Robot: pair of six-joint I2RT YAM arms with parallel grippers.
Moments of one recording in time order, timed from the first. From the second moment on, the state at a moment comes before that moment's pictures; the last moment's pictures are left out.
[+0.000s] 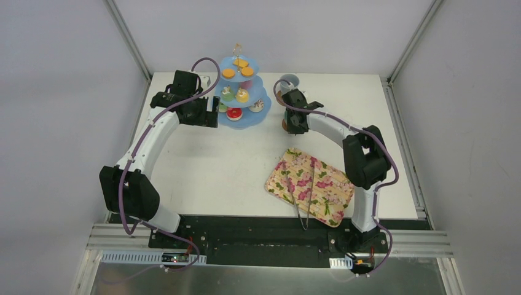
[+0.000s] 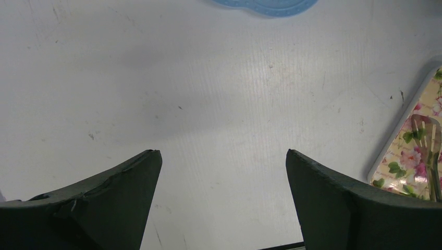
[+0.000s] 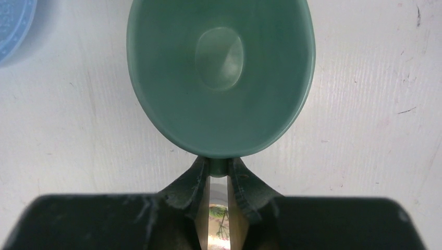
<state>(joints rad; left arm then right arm) -0.21 1.50 1.44 -0.86 0.02 -0.06 0.54 2.00 1.52 -0.58 0.27 0.46</state>
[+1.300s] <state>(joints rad) -0.21 1.42 1.37 -0.84 0.03 -0.12 0.57 1.82 1.46 -0.57 0.28 0.44</state>
